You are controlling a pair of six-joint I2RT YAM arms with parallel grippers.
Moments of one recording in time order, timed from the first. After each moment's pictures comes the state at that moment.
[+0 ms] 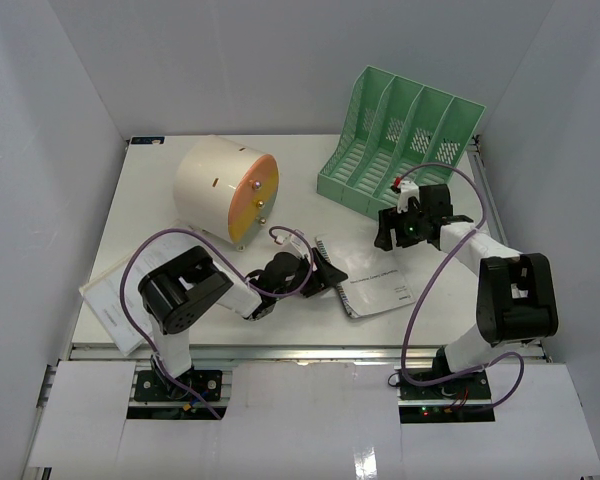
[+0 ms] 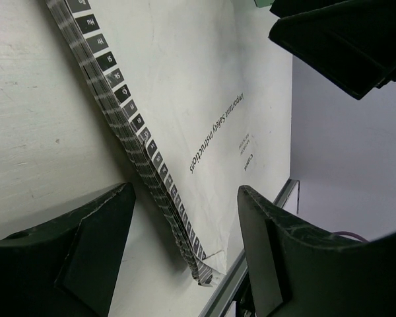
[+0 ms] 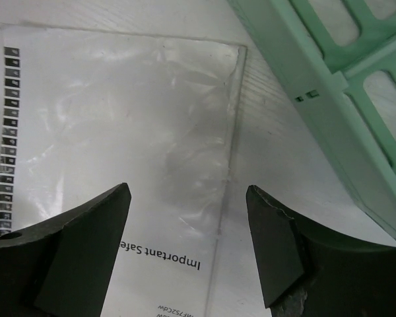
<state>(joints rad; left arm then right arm) -0.88 1.86 0.61 0.87 0.07 -1.15 0.15 1.55 0.90 -0.22 -0.41 -0.11</state>
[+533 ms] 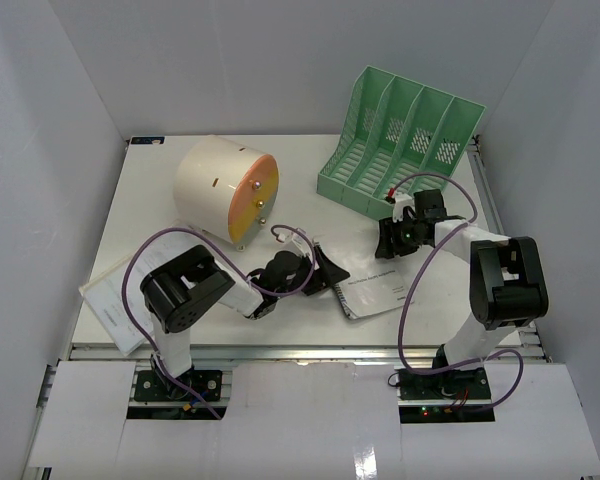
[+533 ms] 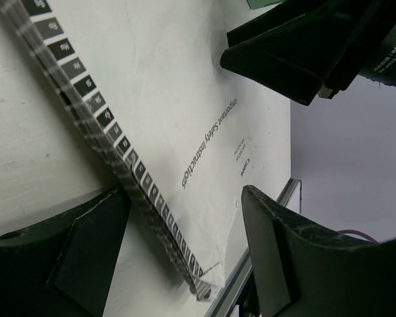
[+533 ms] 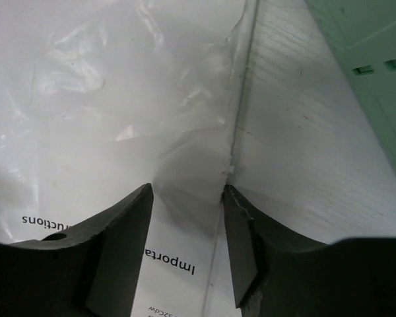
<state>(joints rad) -0.88 1.87 0.63 0.88 0.07 -1.11 0.15 1.68 0.91 -0.27 -0.45 -0.15</state>
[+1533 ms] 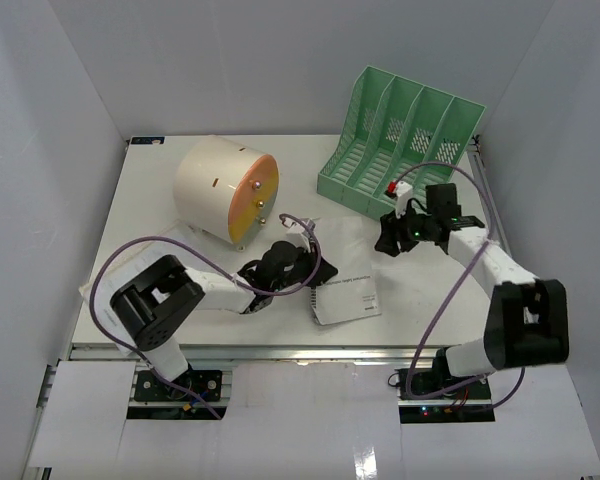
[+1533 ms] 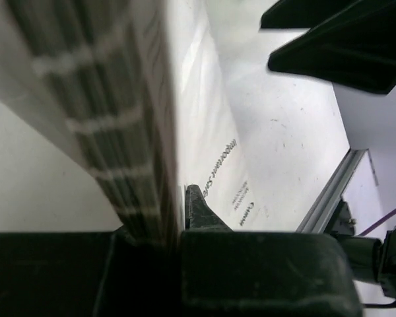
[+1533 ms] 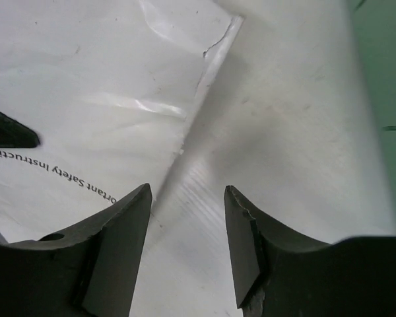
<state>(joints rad) -0.88 1.69 0.66 0.67 0.06 -0.73 0.15 1.43 0.91 -0.38 -0.61 -0.36</state>
